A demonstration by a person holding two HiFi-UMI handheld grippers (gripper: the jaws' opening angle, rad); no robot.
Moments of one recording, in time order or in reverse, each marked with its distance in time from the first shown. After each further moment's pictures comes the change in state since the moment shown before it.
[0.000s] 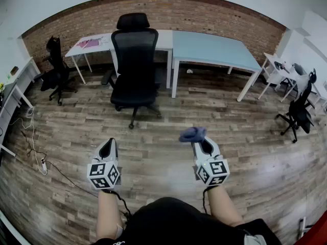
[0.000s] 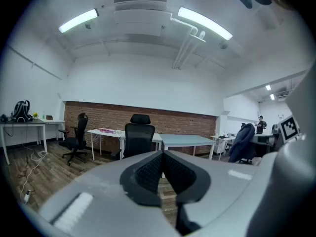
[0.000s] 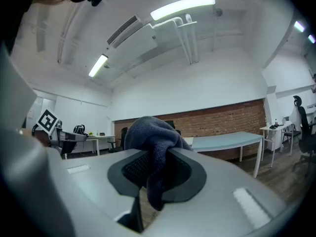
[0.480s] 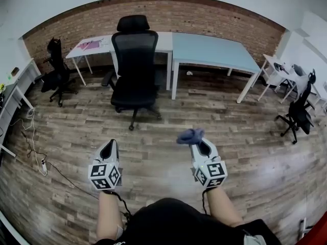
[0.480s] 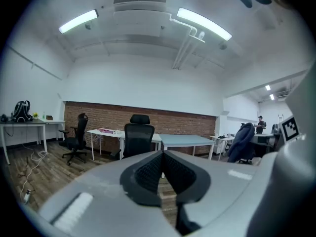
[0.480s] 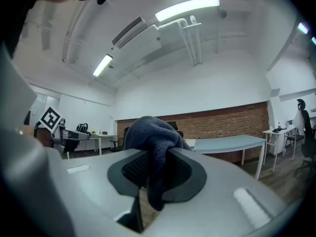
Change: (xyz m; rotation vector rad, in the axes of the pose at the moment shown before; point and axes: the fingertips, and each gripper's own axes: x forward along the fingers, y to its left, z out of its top) left arm -0.005 -0.007 0.001 -0.002 -0.001 0.001; right arm -0.004 0.012 0.005 -0.037 -0.005 0.031
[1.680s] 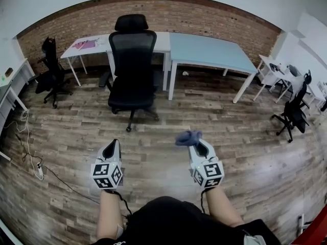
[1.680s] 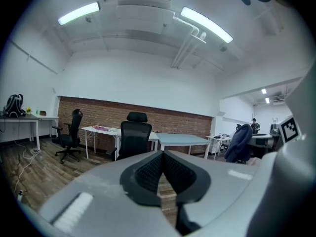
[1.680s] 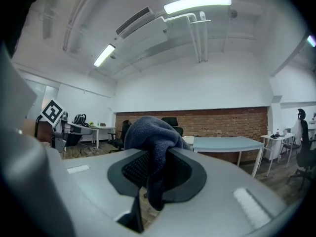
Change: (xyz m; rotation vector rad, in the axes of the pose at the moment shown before) left arm 0.026 0.029 -0.010 -0.010 0.012 -0.069; right arm 0.029 0.031 -0.015 -0.069 0.060 -0.036
